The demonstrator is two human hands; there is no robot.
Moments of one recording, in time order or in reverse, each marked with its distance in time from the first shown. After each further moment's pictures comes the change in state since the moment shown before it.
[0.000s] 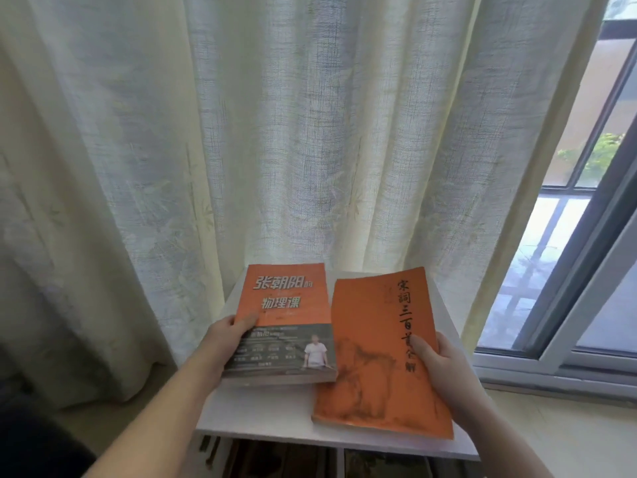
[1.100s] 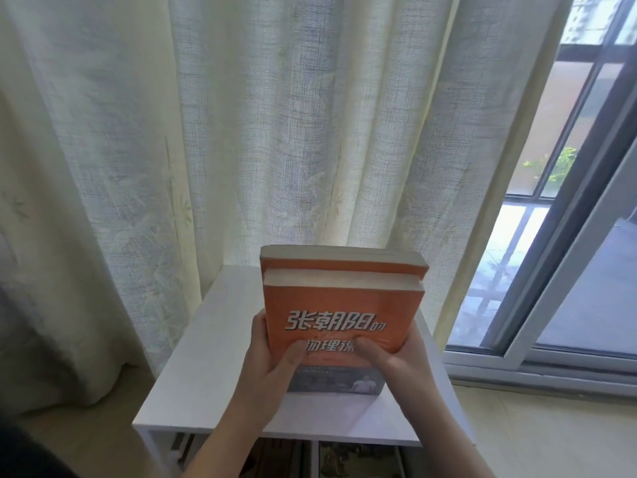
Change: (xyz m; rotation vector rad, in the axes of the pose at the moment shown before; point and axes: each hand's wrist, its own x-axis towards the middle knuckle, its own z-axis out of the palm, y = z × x) left_hand -0.087 -0.017 0.072 -0.087 -0.189 0.683; right_hand -0.031 -0.020 0.028 0.200 -0.106 -0.499
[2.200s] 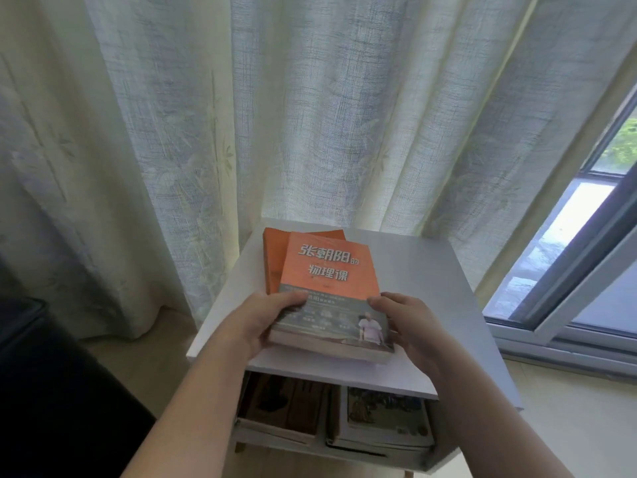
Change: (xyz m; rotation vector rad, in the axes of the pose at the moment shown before) left_hand 0.021 -0.015 -0.072 -0.272 0.035 -0.832; right_hand 0.017 0.026 0.042 -0.170 -0.086 0.657
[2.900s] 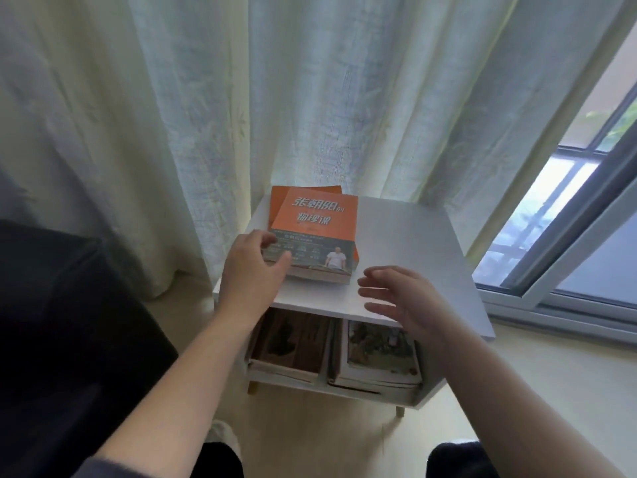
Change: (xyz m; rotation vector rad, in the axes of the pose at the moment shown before) left_hand -0.078 -0.014 -0.008 0.798 0.482 0.648; right_hand -0.078 0.003 0.012 0.117 -0.019 0.014
